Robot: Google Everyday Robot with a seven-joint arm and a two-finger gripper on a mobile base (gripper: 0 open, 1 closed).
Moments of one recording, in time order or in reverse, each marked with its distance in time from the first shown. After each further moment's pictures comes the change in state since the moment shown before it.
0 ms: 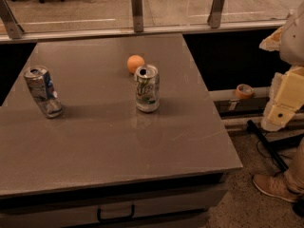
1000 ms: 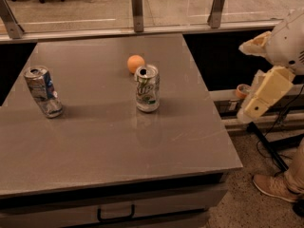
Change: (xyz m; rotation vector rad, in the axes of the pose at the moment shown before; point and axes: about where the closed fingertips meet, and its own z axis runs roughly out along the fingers) arm -0.035 -0.013 0.028 -0.065 -0.312 0.027
